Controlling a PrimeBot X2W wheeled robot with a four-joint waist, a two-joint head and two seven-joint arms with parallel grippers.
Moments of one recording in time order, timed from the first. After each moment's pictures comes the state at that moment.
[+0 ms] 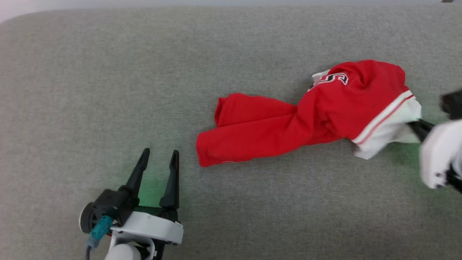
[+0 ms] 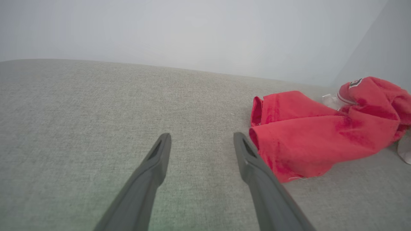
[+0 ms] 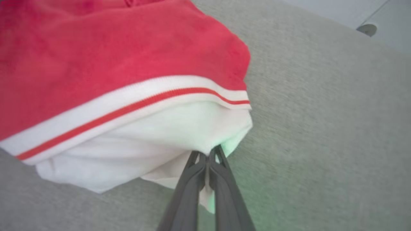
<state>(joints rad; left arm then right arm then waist) -0.15 0.05 -0.06 0.15 -0.20 -0.13 -0.26 -0.49 -0.52 0.23 0.16 0.45 0.13 0.56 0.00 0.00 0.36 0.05</state>
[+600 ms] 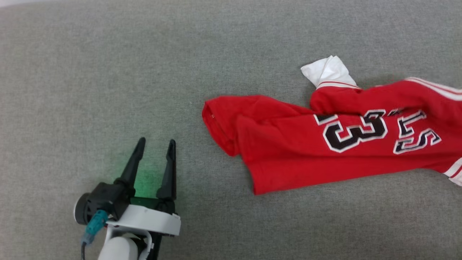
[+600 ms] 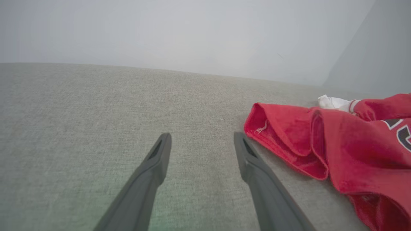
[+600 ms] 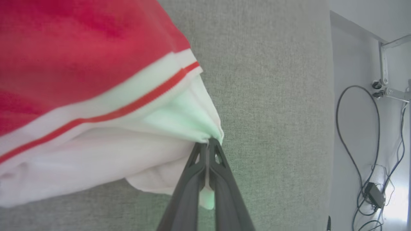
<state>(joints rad) -0.17 0.05 -0.05 0.12 -0.19 -0.13 -0.26 -0.21 -0.68 -0.11 0.17 0.36 0.13 0.58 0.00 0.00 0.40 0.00</state>
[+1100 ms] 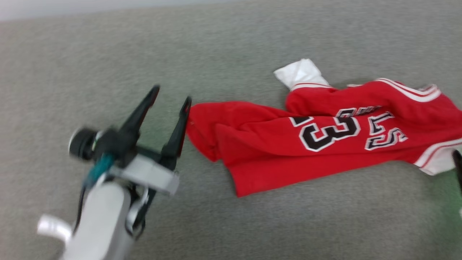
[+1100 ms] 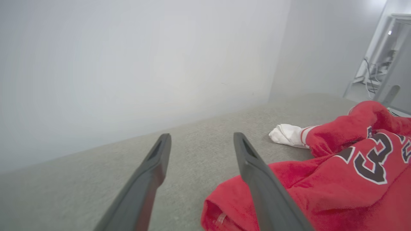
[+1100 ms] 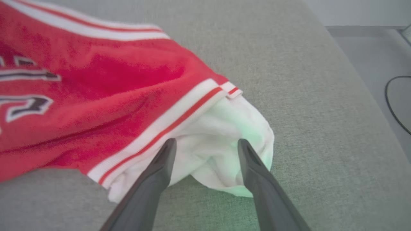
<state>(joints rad) -0.42 0.27 -0.26 0.14 -0.25 -0.13 -0.24 -0.19 -0.43 -0.16 0.18 0.45 0.13 0.27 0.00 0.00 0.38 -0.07</state>
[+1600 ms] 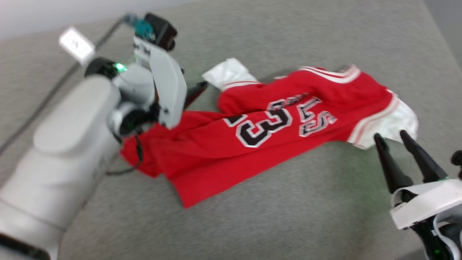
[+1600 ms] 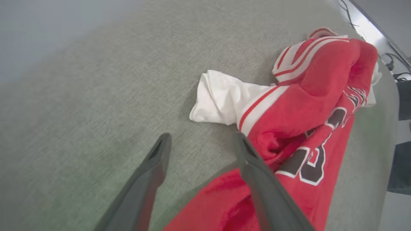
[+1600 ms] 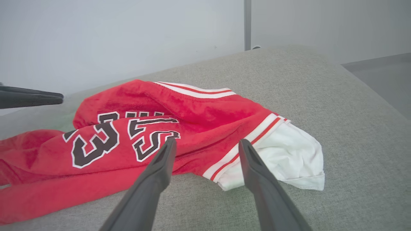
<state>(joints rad) -1.06 0.46 -0.78 0.48 -0.91 -0.13 0.56 -0.15 -0.27 0.06 -0.08 0.56 0.13 0.12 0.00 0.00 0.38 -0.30</state>
